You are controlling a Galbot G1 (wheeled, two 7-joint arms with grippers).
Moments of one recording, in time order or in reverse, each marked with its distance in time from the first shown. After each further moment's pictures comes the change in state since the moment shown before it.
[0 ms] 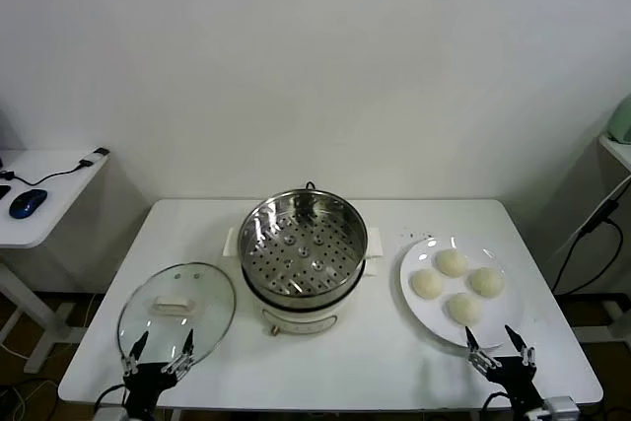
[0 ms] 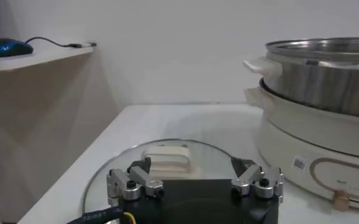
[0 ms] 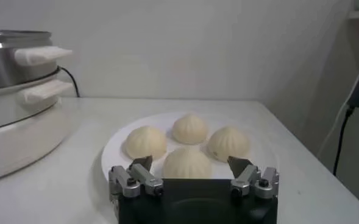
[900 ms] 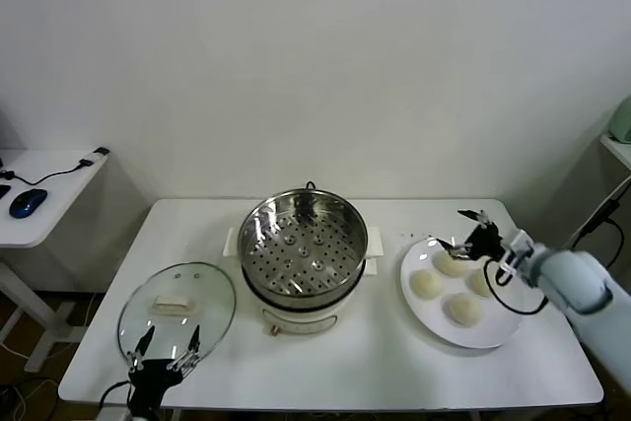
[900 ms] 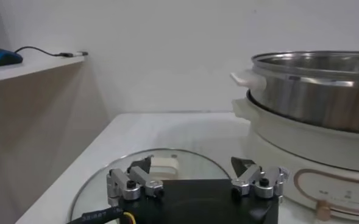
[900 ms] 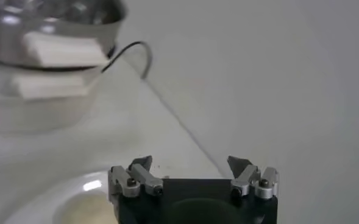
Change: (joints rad) left arm 0.003 0.004 0.020 -0.021 0.003 -0.019 0.004; right arm 1.257 -0.572 -0.954 -0.472 -0.264 -0.062 -0.748
